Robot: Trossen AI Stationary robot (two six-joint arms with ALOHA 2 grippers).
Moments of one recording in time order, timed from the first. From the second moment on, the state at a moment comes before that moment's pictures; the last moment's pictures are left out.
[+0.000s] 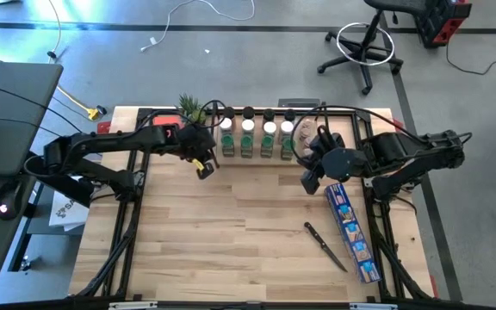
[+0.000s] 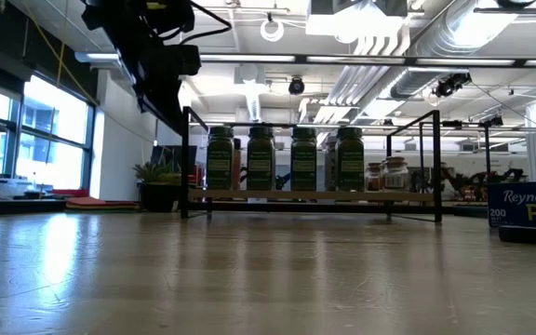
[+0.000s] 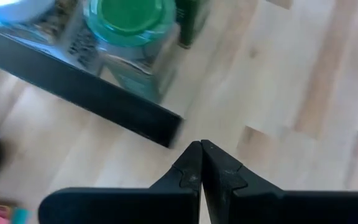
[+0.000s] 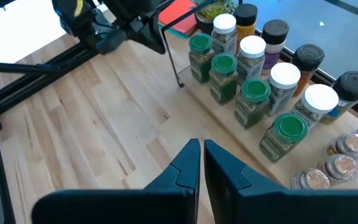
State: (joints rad) left arm 0.30 1.27 0.93 -0.64 -0.01 -0.13; right arm 0.27 1.32 1.59 -1.12 0.50 0.73
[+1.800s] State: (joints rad) left arm 0.22 0.83 0.93 -0.57 -0.04 -0.43; right arm 0.41 0.03 0.01 0.37 -0.03 0.33
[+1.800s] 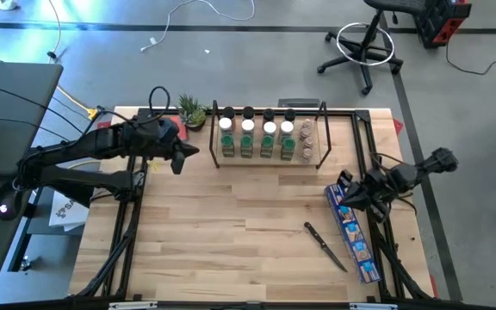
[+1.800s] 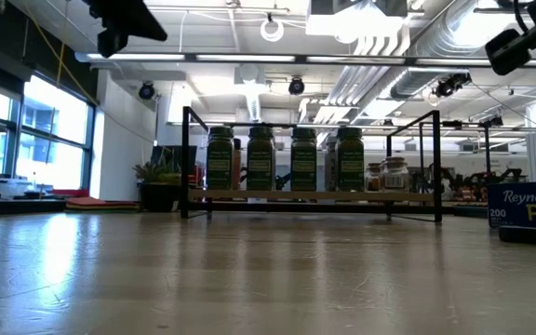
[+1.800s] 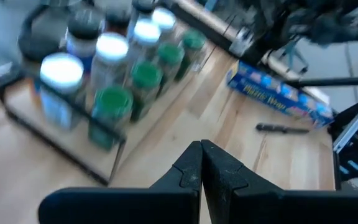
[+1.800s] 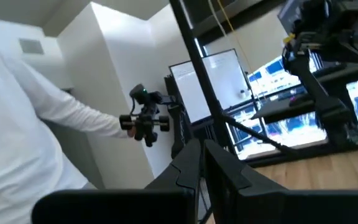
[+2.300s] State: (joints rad) left arm 0.22 0.83 0.93 -0.51 -0.04 -0.40; right arm 0.14 0.03 0.01 0.24 -0.19 0.31
